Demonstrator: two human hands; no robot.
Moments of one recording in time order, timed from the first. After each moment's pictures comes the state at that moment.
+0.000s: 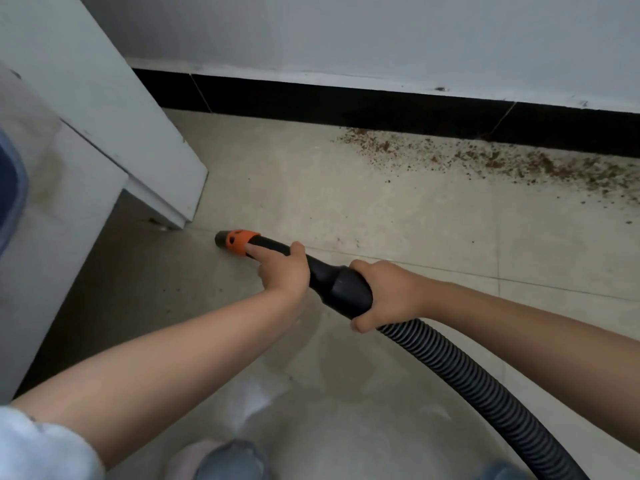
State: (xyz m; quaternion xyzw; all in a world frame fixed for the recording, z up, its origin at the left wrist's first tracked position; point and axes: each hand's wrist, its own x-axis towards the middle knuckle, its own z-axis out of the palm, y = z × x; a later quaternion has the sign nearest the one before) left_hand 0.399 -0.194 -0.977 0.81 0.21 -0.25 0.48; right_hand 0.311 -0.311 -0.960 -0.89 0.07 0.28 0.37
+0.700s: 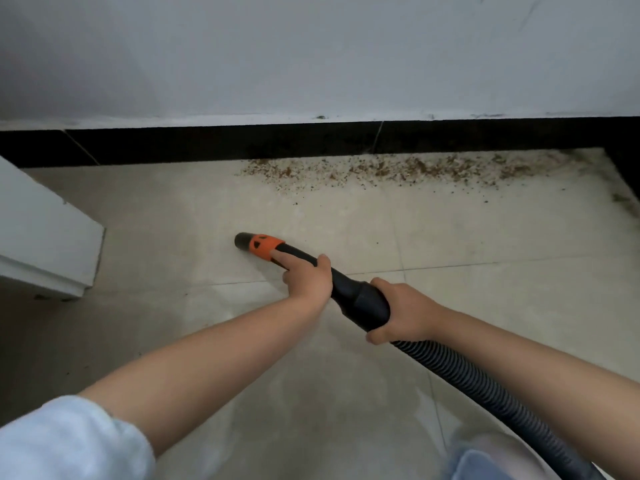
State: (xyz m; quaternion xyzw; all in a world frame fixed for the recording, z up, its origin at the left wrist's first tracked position) left_hand 0.338 -0.286 -0.968 0.82 0.04 -0.39 0.42; right_hand 0.210 -0.364 -0.962 -0.86 0.28 0.21 0.38
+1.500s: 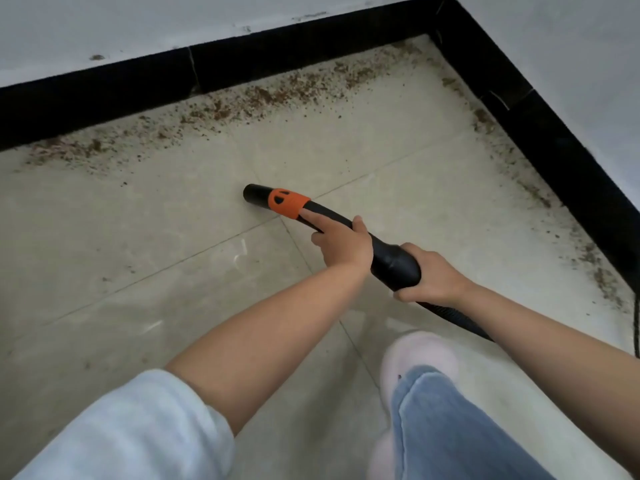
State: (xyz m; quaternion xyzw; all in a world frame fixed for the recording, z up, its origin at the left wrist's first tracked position) left_hand 0.150 -0.377 -0.967 0.77 -0.16 -0.52 0.35; right_hand 0.005 -0.386 -0.976 -0.71 0.58 0.08 0.40
